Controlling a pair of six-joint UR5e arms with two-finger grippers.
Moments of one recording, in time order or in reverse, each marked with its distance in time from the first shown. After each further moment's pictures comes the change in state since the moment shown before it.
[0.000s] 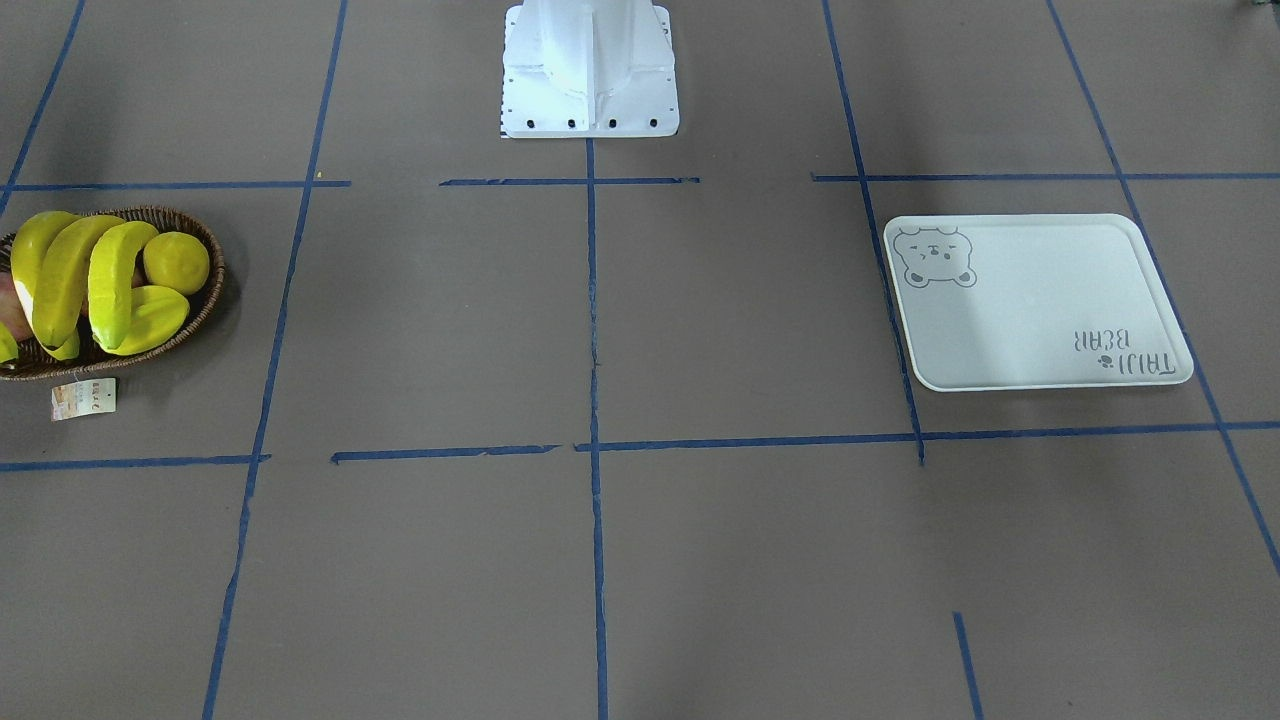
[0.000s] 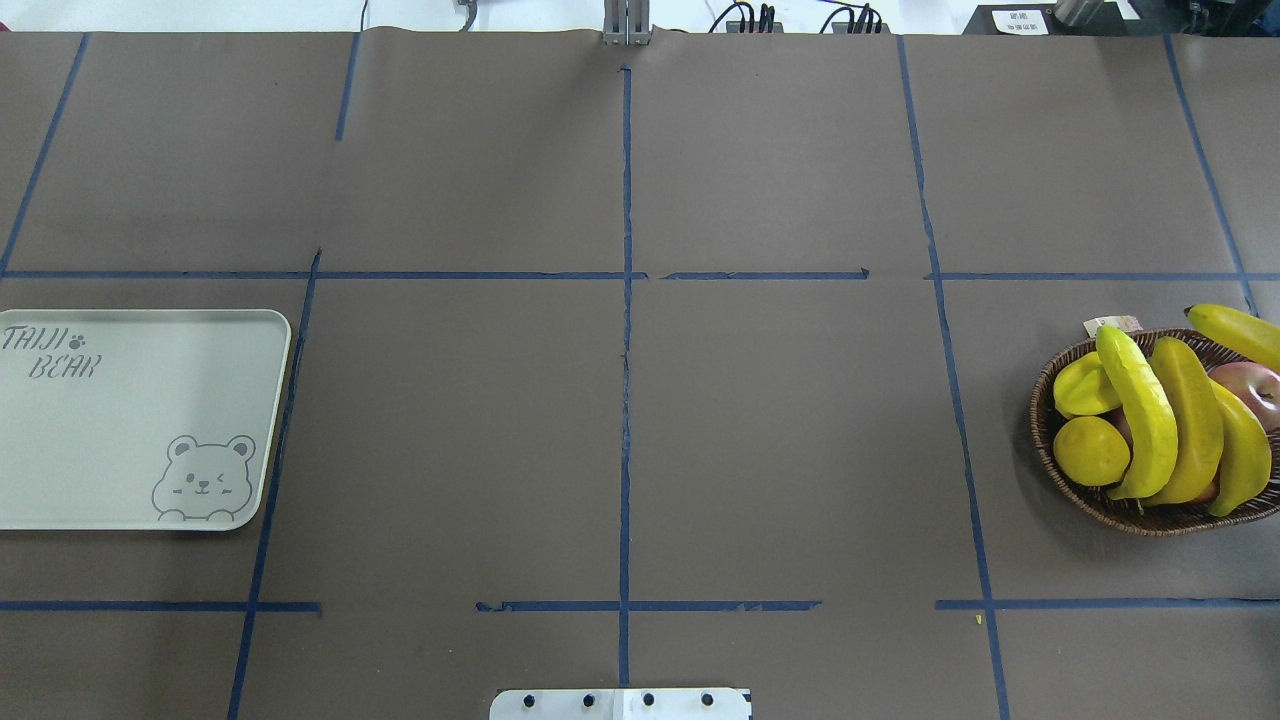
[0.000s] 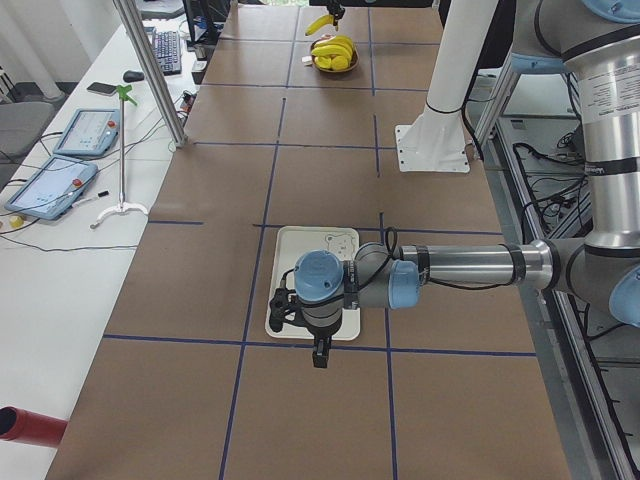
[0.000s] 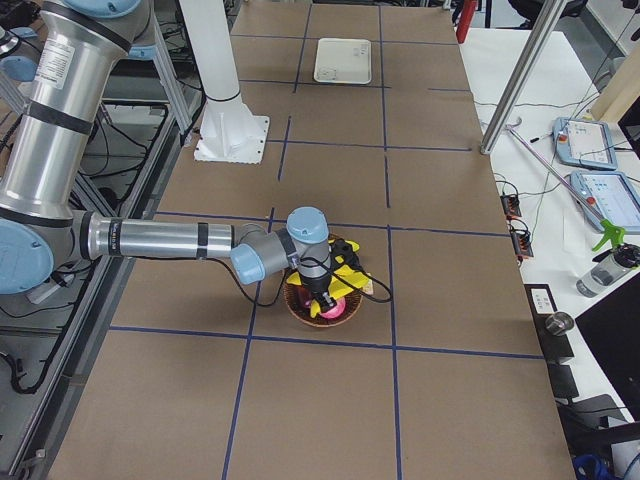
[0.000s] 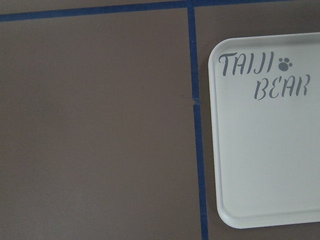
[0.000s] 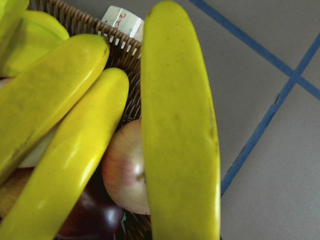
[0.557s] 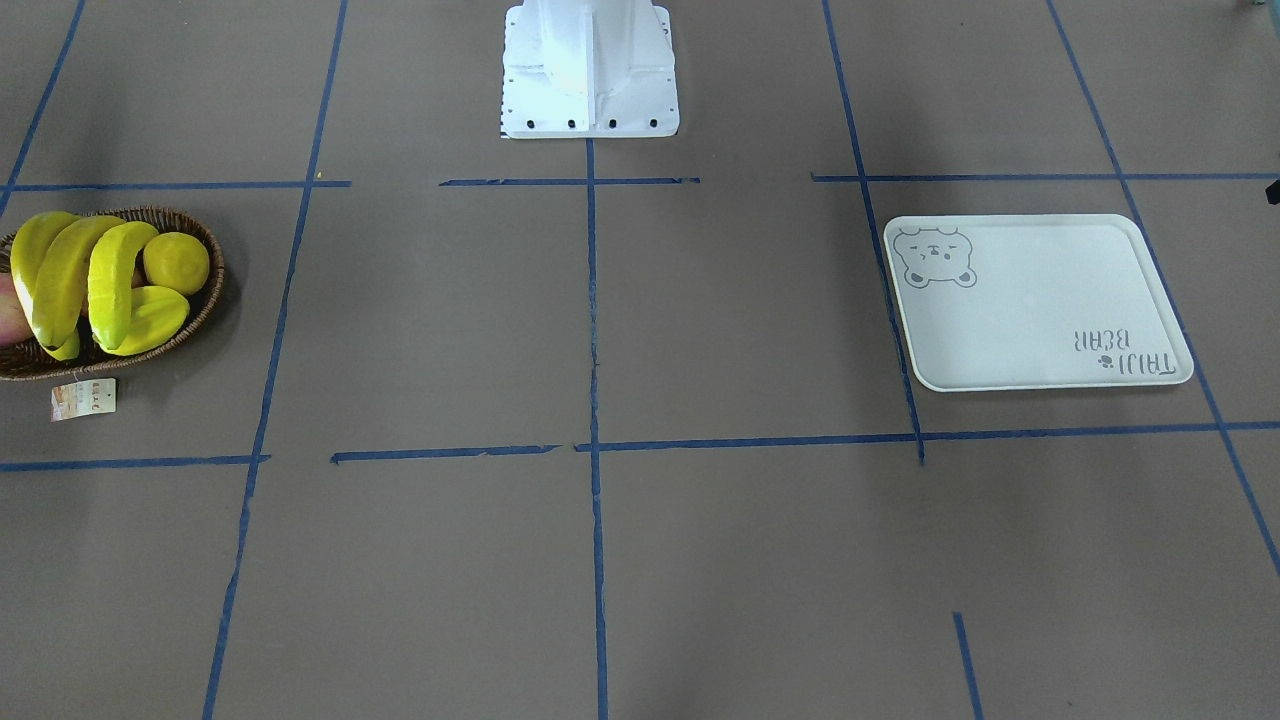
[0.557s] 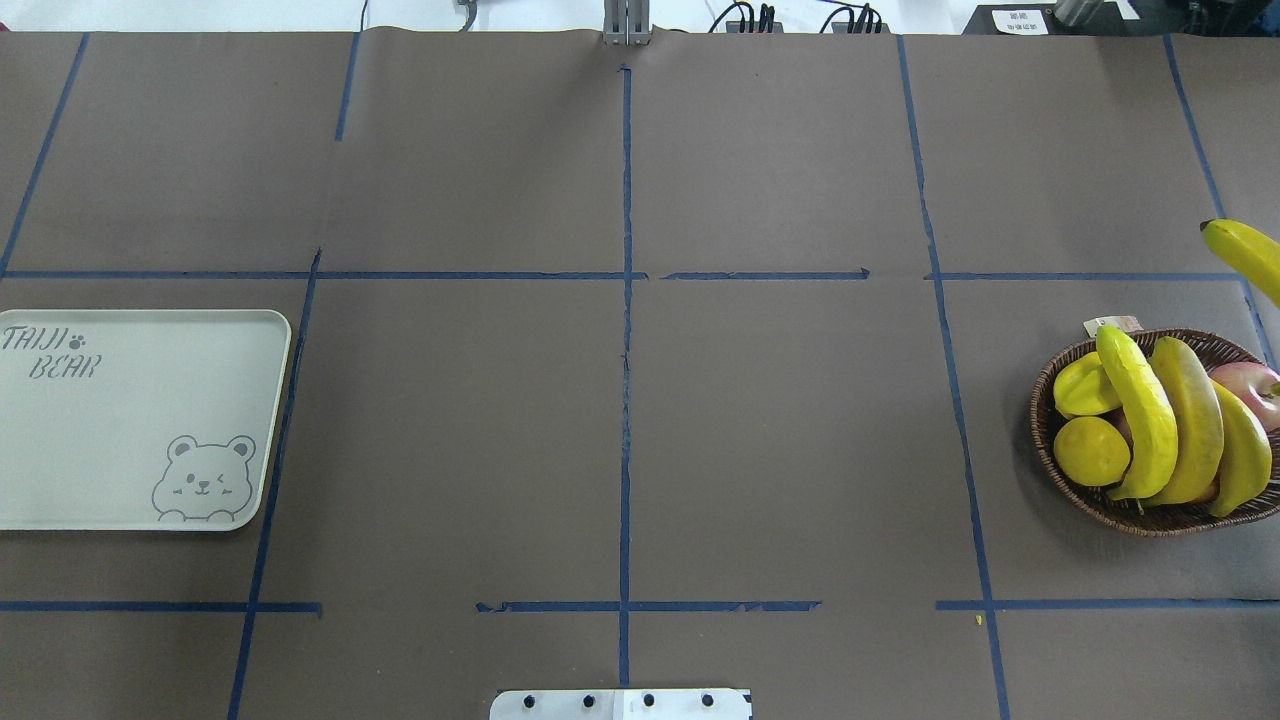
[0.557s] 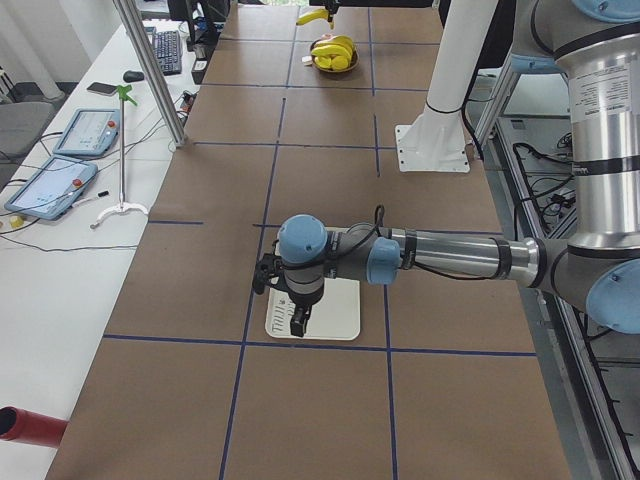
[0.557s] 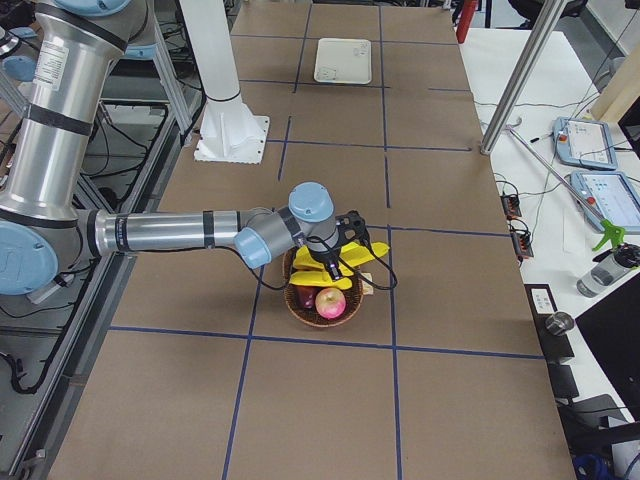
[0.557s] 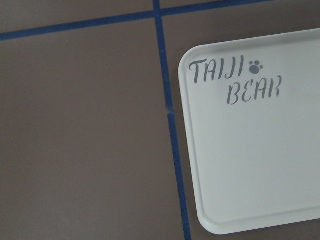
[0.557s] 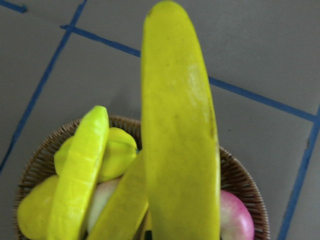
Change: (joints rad) left arm 0.048 -0.100 -0.043 -0.063 0.001 -0.010; right arm 0.008 0.049 0.069 0.048 0.141 0.309
